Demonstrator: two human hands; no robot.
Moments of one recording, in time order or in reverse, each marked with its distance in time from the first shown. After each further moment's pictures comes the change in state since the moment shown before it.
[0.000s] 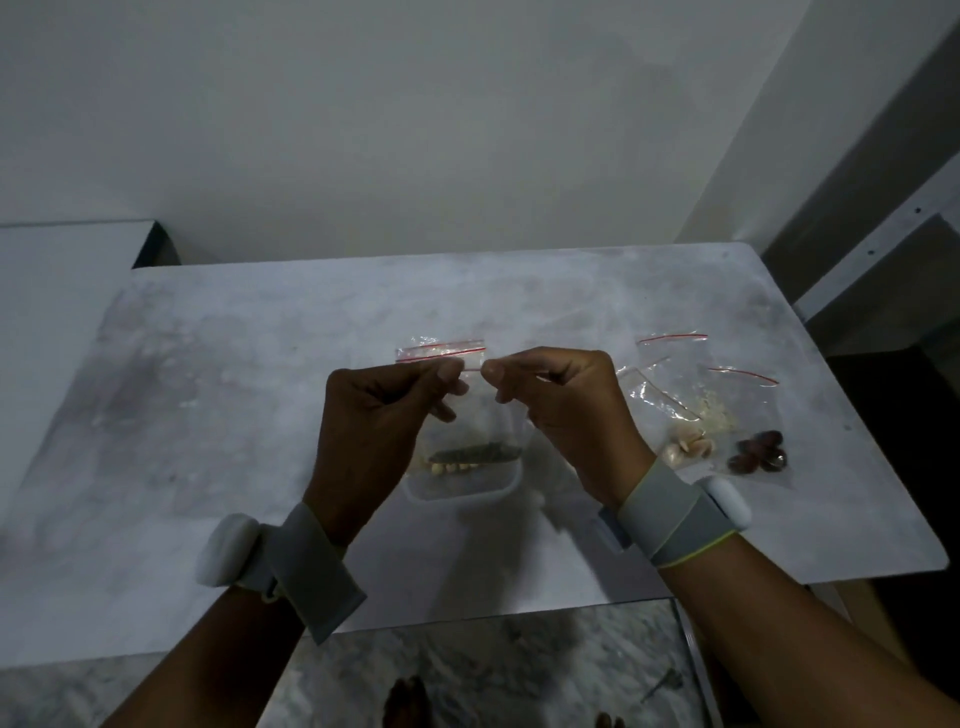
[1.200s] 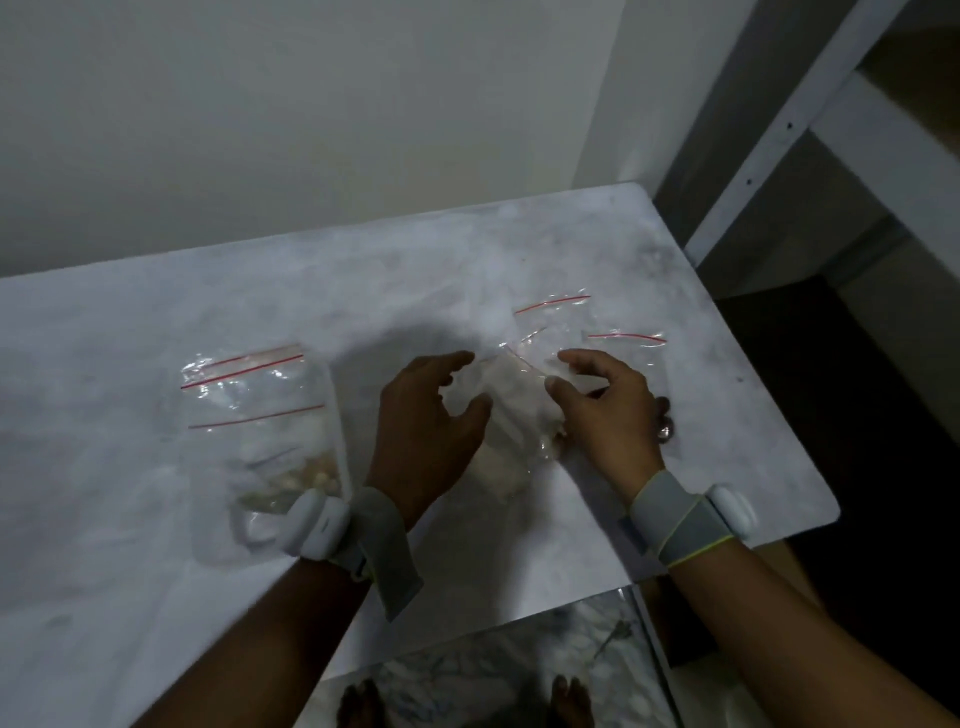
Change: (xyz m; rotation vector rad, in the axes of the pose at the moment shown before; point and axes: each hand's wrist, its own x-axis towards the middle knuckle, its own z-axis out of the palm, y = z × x) left_hand 0.021 -0.054 0.180 0.478 -0.214 0.002; right_hand 0.004 0.092 -0.165 -0.402 0.487 0.263
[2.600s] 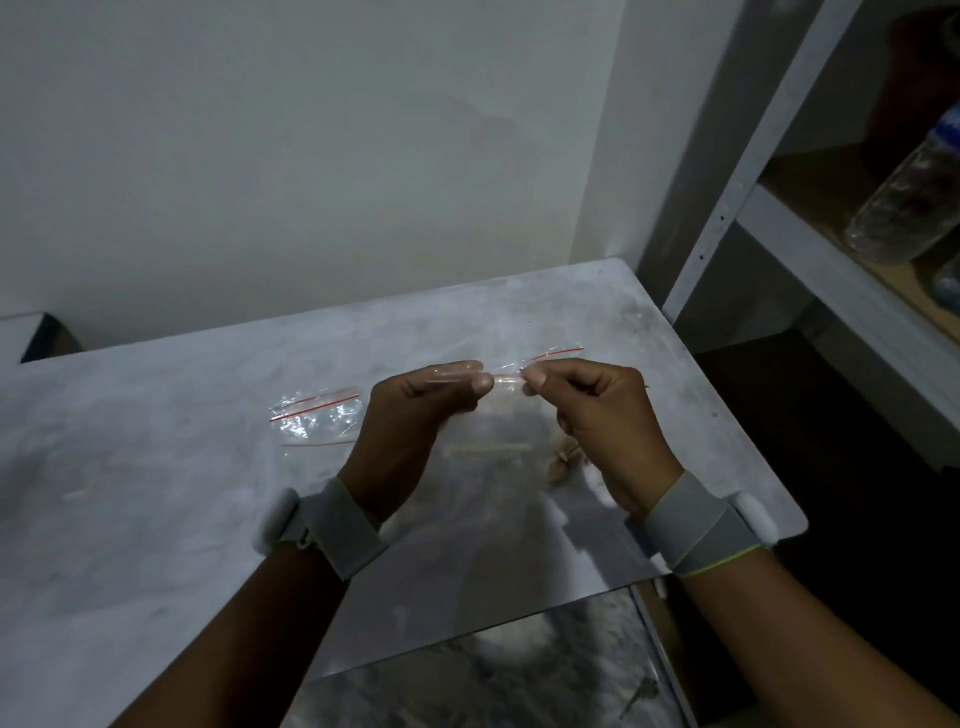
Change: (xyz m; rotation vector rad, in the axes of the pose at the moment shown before) left_hand -0.008 0.047 -0.068 -0.791 -0.123 -0.161; right_hand -0.052 -0.091 -0.044 0.458 -0.233 -0.154
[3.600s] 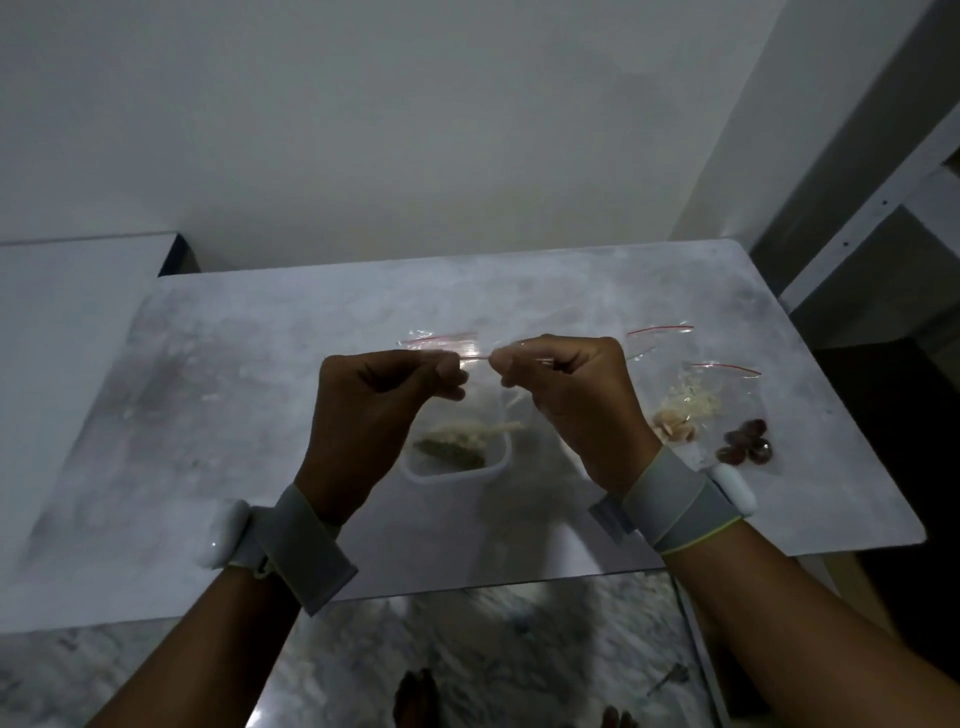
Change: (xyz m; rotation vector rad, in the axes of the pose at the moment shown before) left_hand -0.081 0.032 -0.117 0.287 0.217 0.272; right_hand -0.034 -0.008 0.127 0.053 -0.265 -0.077
